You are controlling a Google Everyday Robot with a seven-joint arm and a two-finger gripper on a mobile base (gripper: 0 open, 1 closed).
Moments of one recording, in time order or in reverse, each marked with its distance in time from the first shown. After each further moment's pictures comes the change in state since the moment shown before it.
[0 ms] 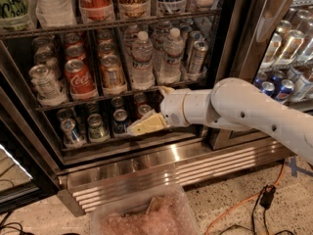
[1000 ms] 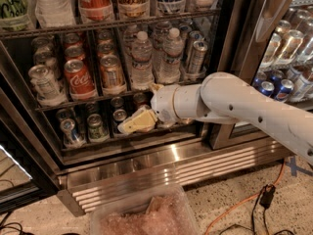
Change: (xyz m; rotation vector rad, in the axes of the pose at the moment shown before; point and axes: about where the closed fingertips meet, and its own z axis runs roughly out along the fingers) arm -0.017 0.007 0.022 -0.059 -0.026 -0.031
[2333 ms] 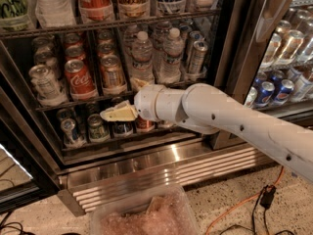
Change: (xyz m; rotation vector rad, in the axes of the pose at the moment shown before) arm -0.036 0.000 0.037 0.093 -0.168 -0.012
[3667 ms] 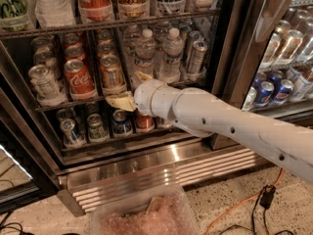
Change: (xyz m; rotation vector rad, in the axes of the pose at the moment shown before) arm -0.005 -0.041 0.005 0.223 -0.005 -0.027
